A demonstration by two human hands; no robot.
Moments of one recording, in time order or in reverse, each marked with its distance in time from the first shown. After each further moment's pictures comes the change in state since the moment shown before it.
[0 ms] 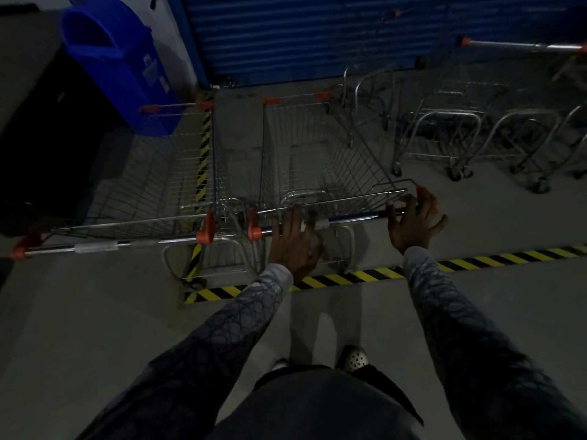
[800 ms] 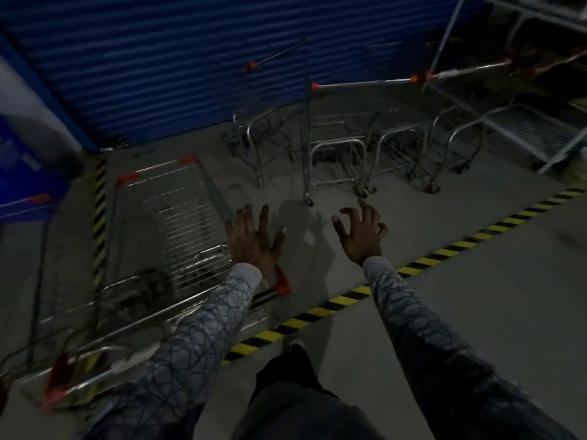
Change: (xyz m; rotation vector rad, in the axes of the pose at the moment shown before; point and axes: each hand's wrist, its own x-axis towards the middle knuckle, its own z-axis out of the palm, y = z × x) left_hand 0.285 0.227 0.049 -0.077 0.118 -0.014; right_hand 0.211 0.195 -0.061 0.087 -0.148 0.074
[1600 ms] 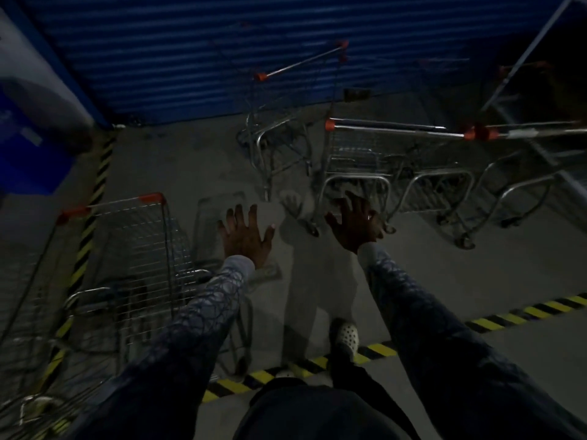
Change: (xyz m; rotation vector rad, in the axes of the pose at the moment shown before) left_hand 0.333 0.057 0.122 -0.015 -0.178 -0.365; right_hand 0.415 0.027 0.036 -0.089 -0.227 -0.277
